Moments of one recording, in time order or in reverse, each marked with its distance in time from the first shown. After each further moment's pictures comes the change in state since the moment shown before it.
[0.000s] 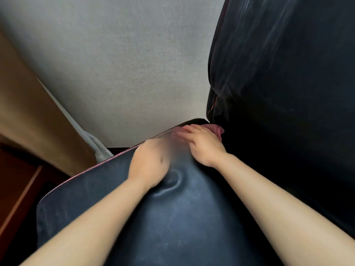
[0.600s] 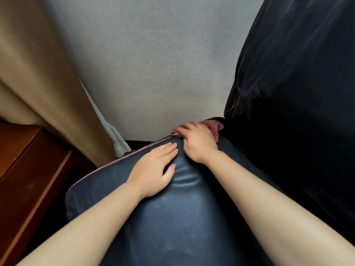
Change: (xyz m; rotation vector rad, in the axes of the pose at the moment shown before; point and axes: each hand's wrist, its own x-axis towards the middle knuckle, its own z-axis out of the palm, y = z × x) left_hand -0.048 -0.048 -0.024 -0.090 -0.098 0.142; right_hand 0.033 -0.068 0.030 -0.165 0.035 -0.040
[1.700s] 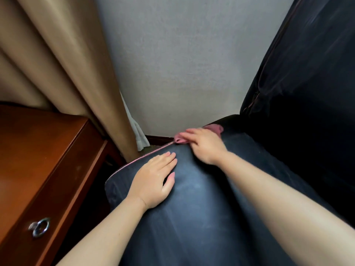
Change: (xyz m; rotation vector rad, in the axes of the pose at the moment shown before) left_hand -0.090 -0.037 -0.014 0.035 0.130 -0.038; right_hand -0.010 -0.057 0.000 0.129 -0.069 -0.117
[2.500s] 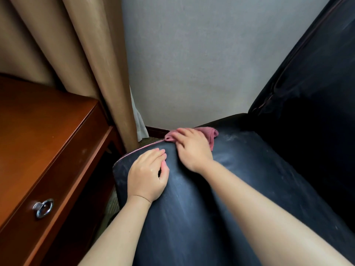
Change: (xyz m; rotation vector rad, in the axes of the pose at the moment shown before) left_hand -0.026 -0.012 0.011 -0.080 0.434 -0.239; right_hand -0.008 -0.074 0.030 0.003 0.116 0.063
